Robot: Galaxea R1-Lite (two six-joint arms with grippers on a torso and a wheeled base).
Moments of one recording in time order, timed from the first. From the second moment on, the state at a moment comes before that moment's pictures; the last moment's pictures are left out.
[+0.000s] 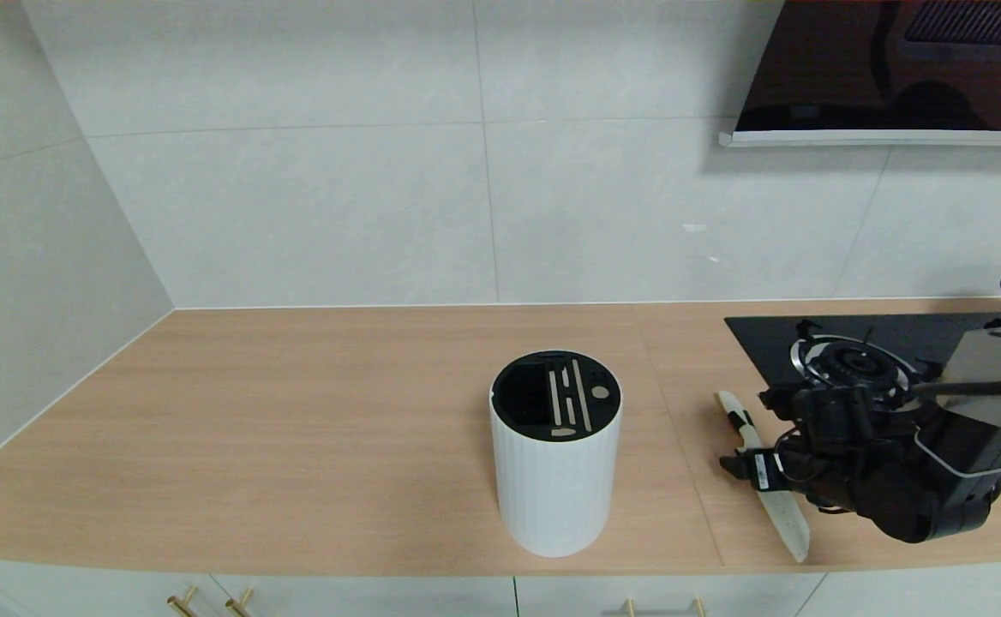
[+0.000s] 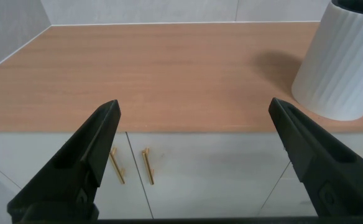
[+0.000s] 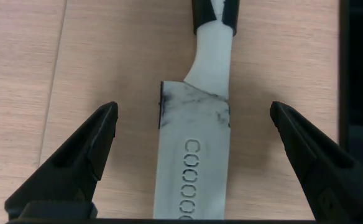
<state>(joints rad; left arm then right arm) 0.00 0.00 0.00 0.00 0.01 0.00 0.15 2.26 -0.73 -0.87 -0.07 0.02</state>
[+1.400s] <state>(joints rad) 0.00 0.00 0.00 0.00 0.01 0.00 0.17 2.07 -0.66 -0.88 -0.10 0.03</state>
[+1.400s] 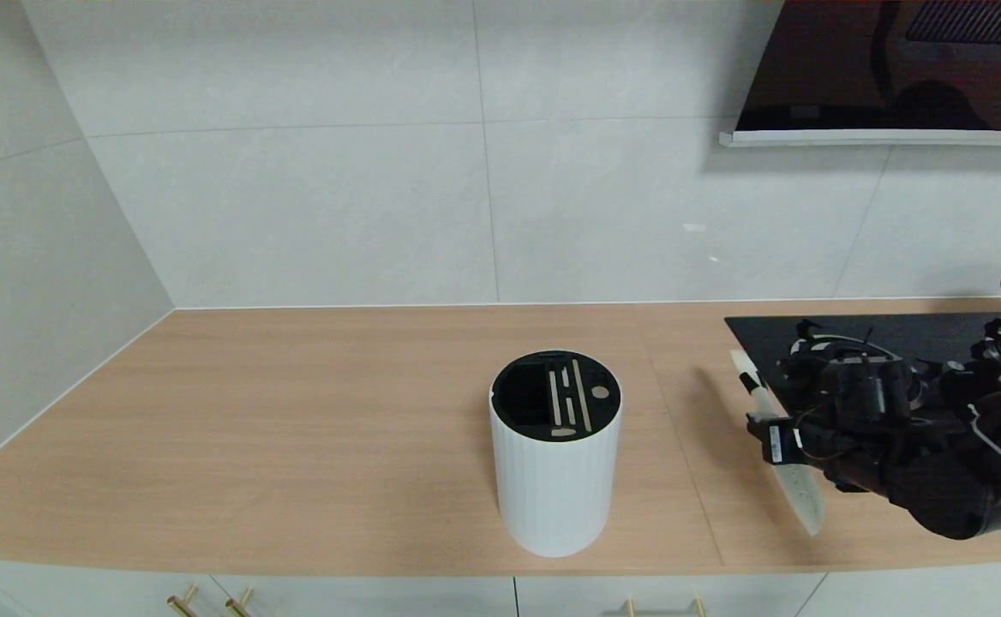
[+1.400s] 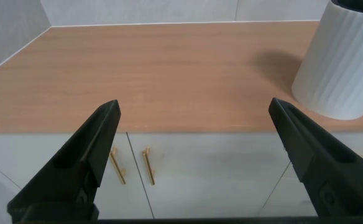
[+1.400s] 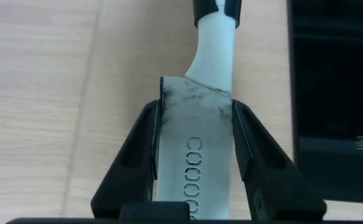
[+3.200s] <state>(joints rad) -0.49 1.24 -0.69 -0.62 -0.36 -0.52 0.77 1.61 -0.84 -0.67 -0.20 0.05</state>
